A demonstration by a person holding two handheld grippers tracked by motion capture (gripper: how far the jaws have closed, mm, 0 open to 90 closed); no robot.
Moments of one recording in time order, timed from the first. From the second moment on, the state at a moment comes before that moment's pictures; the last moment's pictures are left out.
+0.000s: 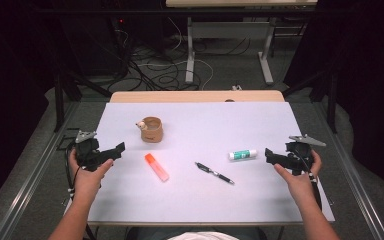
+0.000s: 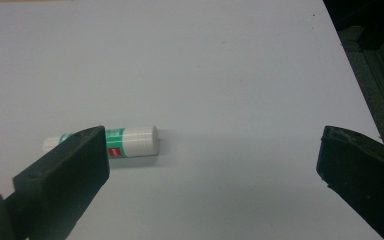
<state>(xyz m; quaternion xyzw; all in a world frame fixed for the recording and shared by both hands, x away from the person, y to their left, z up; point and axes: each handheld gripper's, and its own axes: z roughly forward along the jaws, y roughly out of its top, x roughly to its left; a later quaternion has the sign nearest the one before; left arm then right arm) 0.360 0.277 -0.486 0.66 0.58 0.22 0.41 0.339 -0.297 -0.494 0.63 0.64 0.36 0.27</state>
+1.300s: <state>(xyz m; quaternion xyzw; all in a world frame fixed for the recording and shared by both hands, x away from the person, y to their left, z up) 0.418 0.231 -0.431 0.71 0.53 0.25 0.39 0.343 -0.291 -0.507 0.63 0.64 0.35 0.25</state>
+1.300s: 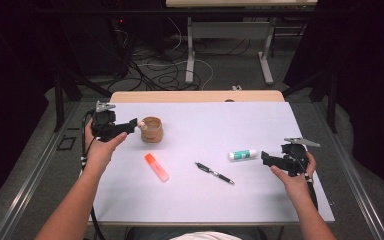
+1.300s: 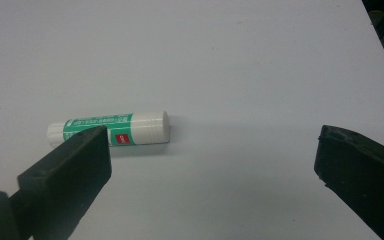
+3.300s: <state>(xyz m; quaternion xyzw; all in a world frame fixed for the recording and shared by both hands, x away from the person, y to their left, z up) 0.492 0.207 -0.487 0.70 0.62 0.10 0.34 0.347 -0.295 -0.515 0.64 0.65 0.34 0.22</state>
